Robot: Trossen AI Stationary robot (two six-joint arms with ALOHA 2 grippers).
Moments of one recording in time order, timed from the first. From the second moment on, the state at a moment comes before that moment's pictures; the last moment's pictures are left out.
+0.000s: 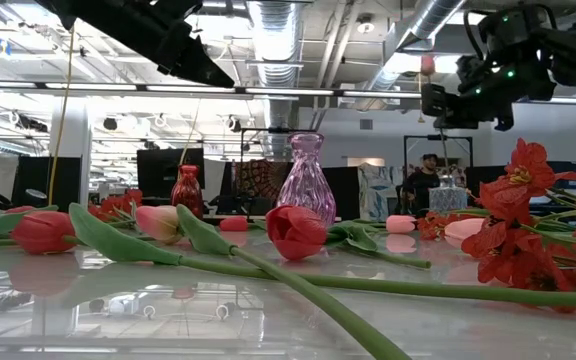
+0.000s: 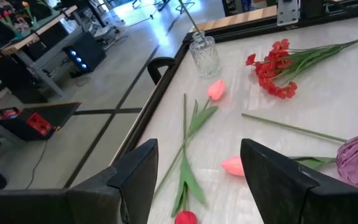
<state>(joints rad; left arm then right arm) 0.11 1.06 0.68 0.02 -0.38 0.24 -0.64 0.94 0.36 0.49 0.65 0.16</state>
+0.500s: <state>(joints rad) 0.11 1.06 0.68 0.02 -0.37 0.23 -0.61 0.93 0.38 0.36 0.65 0.15</state>
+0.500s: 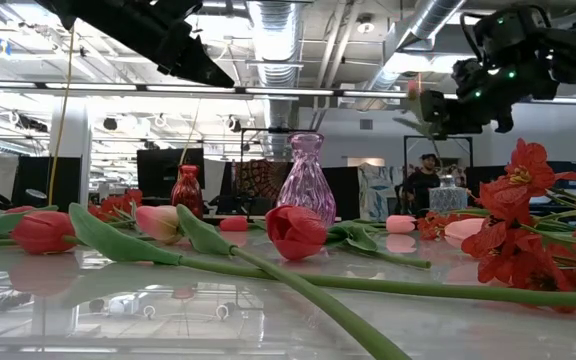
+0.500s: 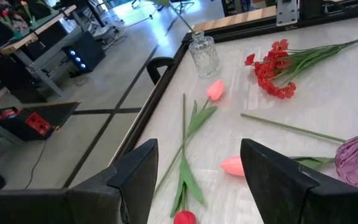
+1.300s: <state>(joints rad) 0.10 1.06 0.68 0.01 -0.29 0.20 -0.45 0.93 0.85 -0.73 0.25 0.42</state>
